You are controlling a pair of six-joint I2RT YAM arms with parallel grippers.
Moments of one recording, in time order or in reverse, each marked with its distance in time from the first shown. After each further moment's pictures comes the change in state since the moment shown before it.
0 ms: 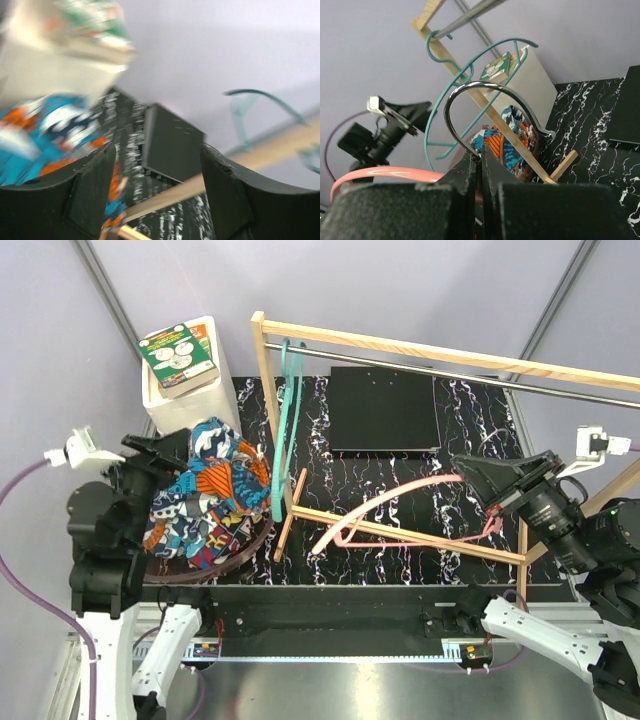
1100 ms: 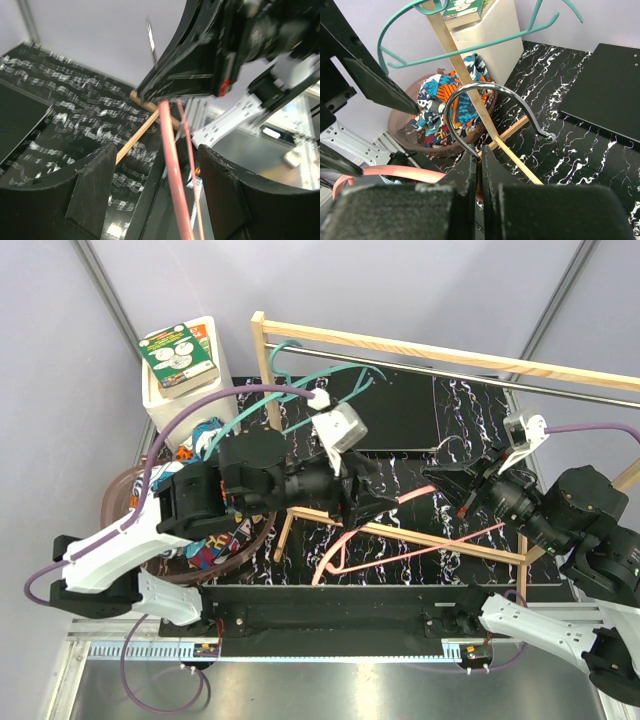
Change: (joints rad) left arm -1.222 0.745 0.713 -0.071 0.059 0.499; right arm 0.000 0.154 0.104 -0.232 -0.122 -0.281
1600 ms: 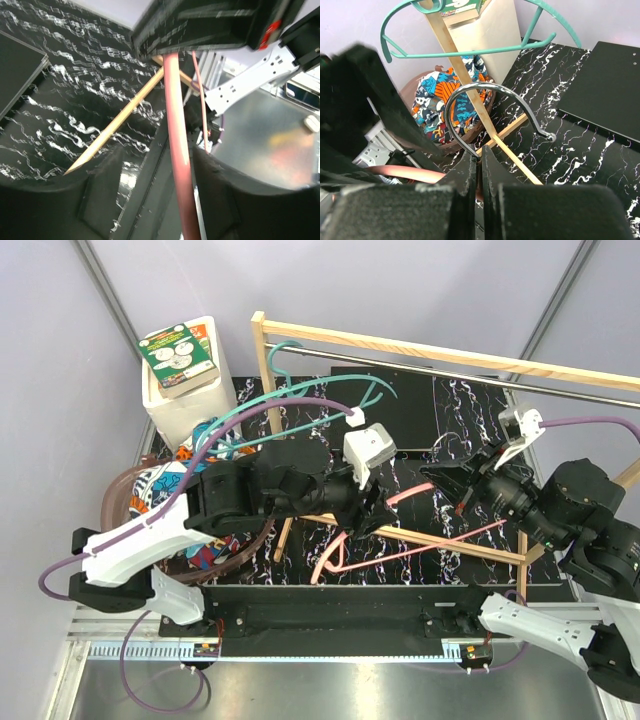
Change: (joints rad) left arm -0.035 0.106 0.076 -0.208 -0.026 0.001; right arm 0.000 0.030 0.034 -0.028 -0.005 -0.011
